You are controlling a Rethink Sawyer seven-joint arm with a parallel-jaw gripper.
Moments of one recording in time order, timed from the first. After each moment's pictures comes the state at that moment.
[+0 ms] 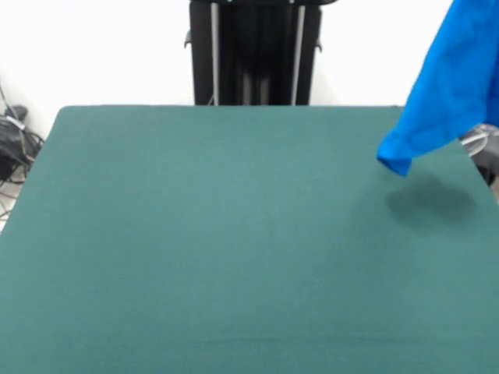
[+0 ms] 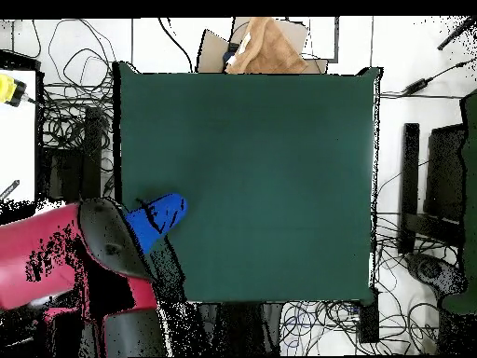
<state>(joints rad) 0.09 -1.20 0.19 1.69 -0.07 1.17 2.03</state>
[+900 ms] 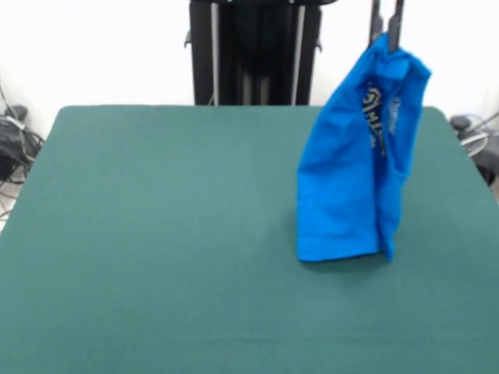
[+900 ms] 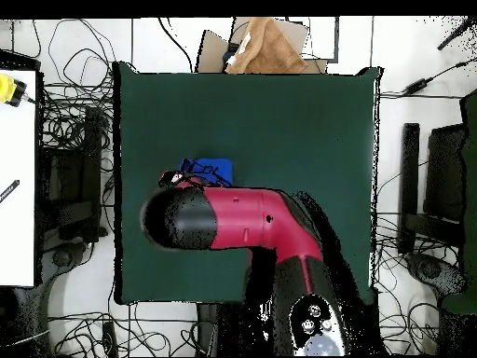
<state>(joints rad) -0.30 -1.05 0.27 1.88 -0.07 0.61 1.95</state>
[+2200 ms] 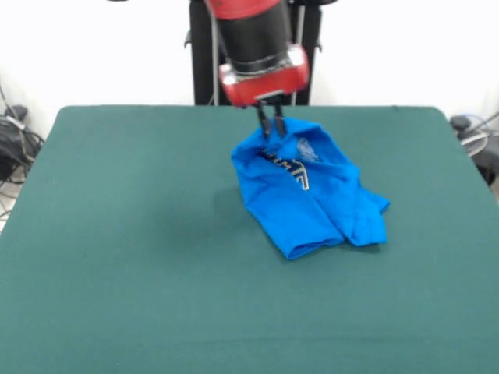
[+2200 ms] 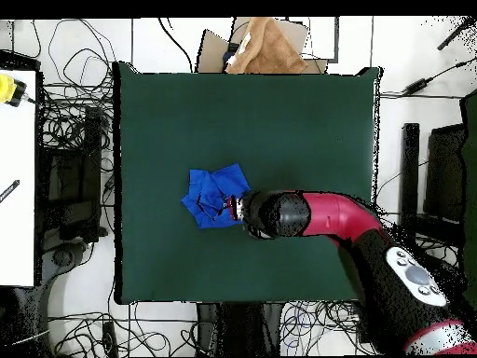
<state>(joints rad) -0.80 -0.69 0.60 1.92 -0.36 0.61 1.57</state>
